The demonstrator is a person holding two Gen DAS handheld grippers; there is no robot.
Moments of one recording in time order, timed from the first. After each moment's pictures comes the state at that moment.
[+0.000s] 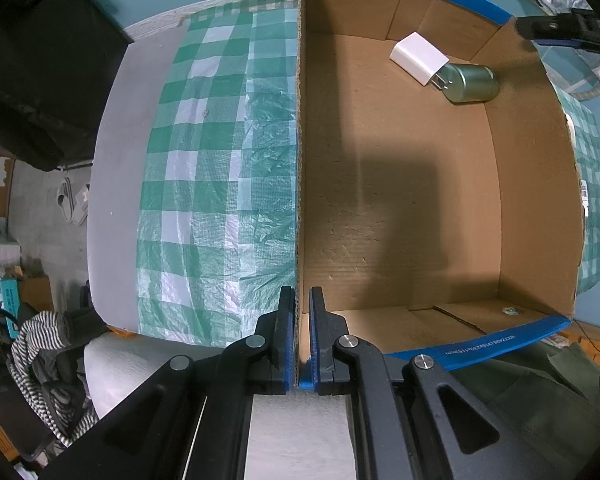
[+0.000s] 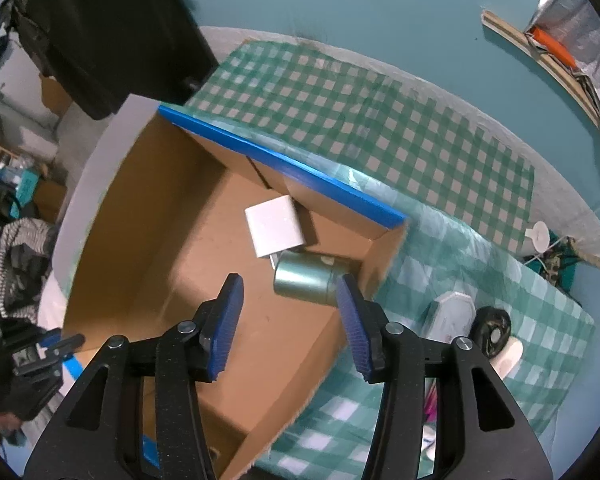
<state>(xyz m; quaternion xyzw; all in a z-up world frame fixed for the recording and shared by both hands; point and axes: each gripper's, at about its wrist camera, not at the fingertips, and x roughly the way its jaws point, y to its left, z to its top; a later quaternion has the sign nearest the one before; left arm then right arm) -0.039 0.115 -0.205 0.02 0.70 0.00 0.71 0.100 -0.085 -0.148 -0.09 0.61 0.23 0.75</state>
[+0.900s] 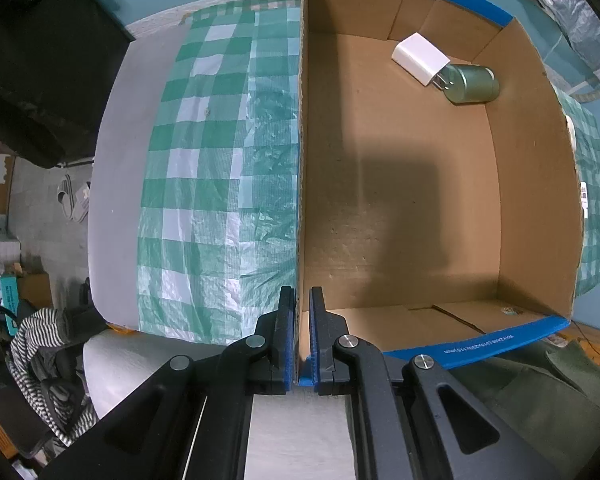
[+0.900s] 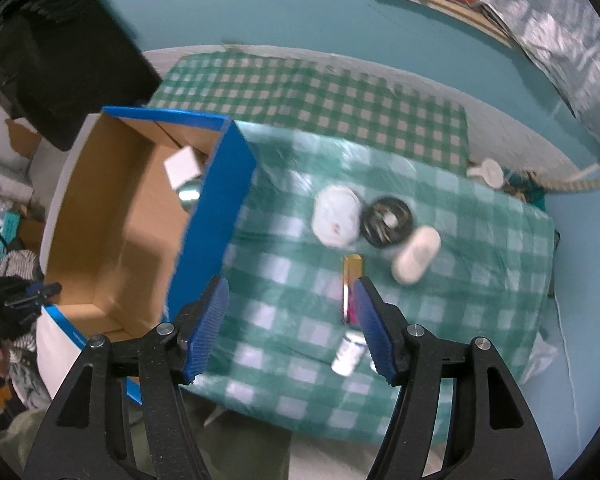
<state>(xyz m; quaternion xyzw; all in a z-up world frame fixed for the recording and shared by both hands) -0.040 0.117 -0.205 0.02 0.70 0.00 0.71 0.037 -0.224 -0.125 -0.04 0.62 0.14 0.77</state>
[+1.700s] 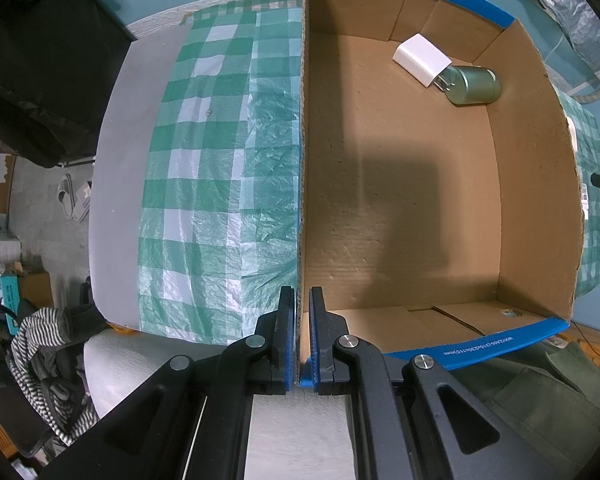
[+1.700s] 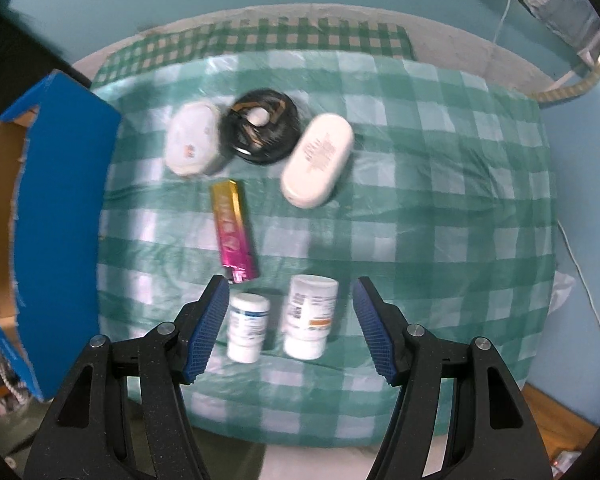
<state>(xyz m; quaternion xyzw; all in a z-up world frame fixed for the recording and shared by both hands) -0.039 0.117 -0.205 0.02 0.70 0.00 0.71 0.024 -0.324 -0.231 0.02 0.66 0.05 0.75</state>
